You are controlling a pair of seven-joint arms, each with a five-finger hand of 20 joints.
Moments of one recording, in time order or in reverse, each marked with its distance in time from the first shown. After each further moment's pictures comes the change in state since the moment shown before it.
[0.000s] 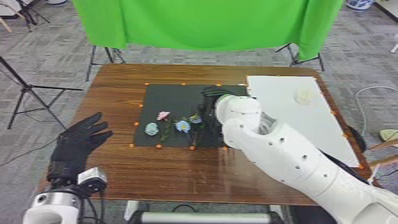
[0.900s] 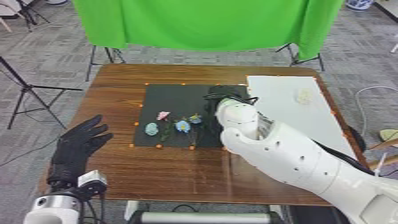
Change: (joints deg) left arm 1.1 0.0 0.2 -0.2 -0.2 0.4 0.7; right arm 5.2 3.7 -10.1 2.0 -2.4 8.5 4.3
